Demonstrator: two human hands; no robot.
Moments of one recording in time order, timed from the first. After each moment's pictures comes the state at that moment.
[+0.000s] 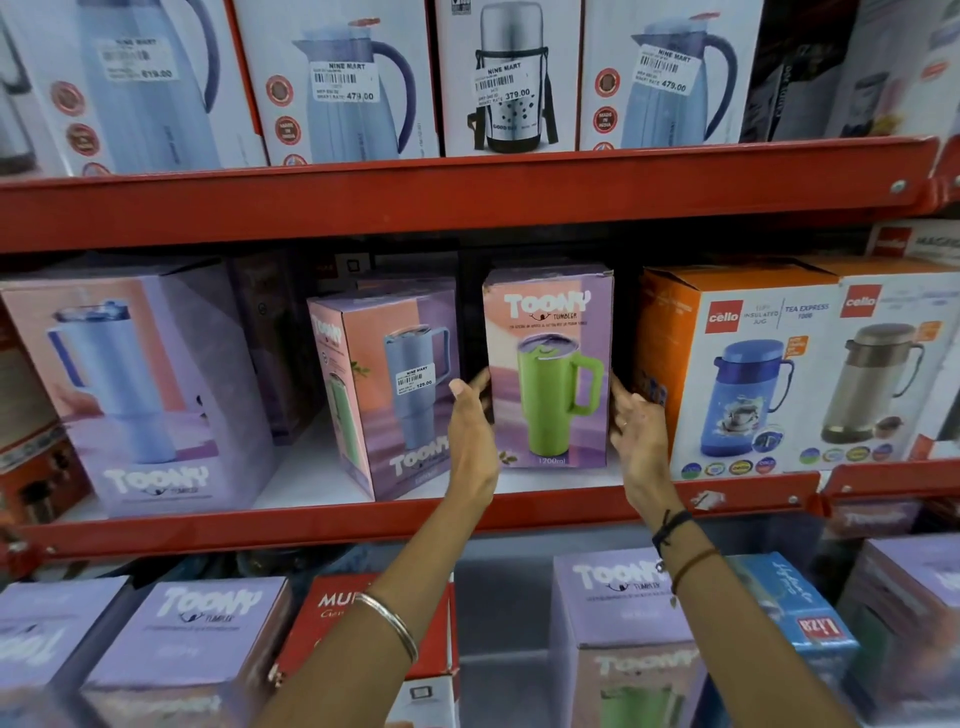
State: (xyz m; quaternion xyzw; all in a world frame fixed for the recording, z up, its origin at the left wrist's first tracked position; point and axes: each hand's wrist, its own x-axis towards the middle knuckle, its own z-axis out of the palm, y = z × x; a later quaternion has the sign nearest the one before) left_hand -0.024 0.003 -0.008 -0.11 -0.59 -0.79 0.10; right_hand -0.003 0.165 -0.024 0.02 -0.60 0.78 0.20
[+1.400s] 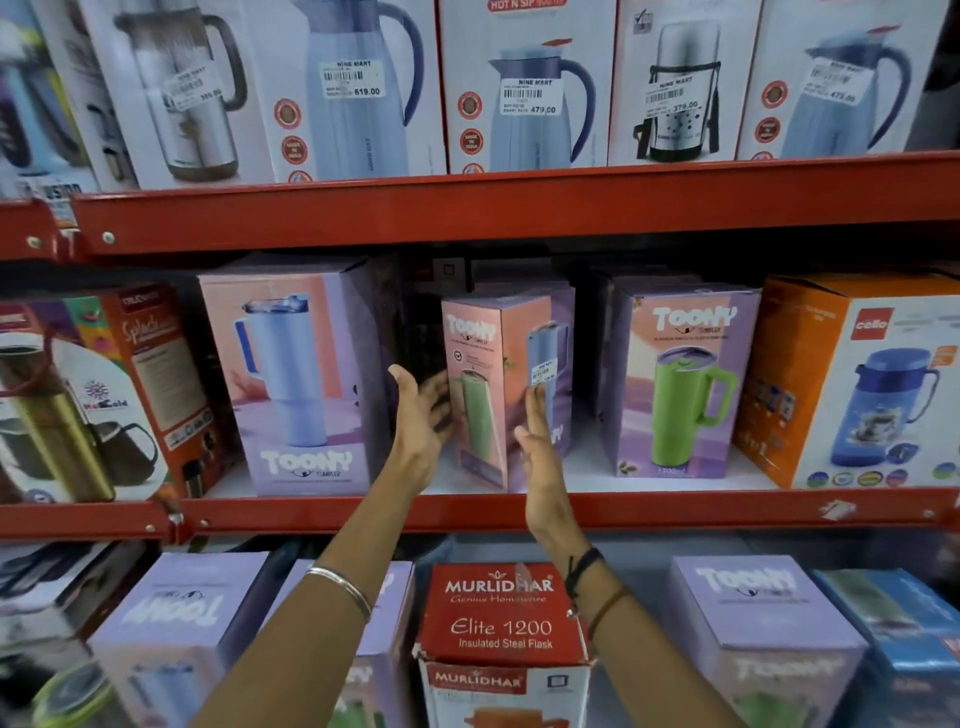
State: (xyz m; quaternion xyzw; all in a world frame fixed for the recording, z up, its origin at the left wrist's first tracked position) left_hand -0.036 -0.191 0.017 -0.06 -0.59 -0.81 0.04; right_hand 0.015 -0.066 -0.026 0.17 -0.64 0.73 0.17
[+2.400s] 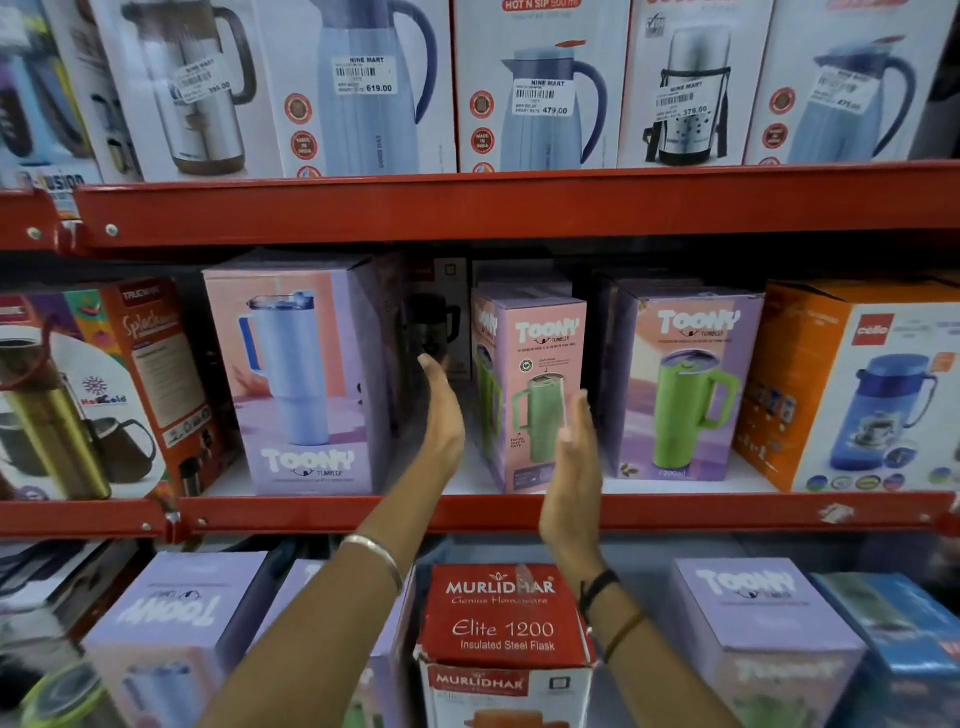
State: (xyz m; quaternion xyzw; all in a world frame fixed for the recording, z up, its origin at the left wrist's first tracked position) left_hand -0.043 -0.163 0.025 -0.03 -0.62 -0.77 0.11; right_hand 0.031 -0.060 -0.037 0.08 -0.70 0.63 0.33
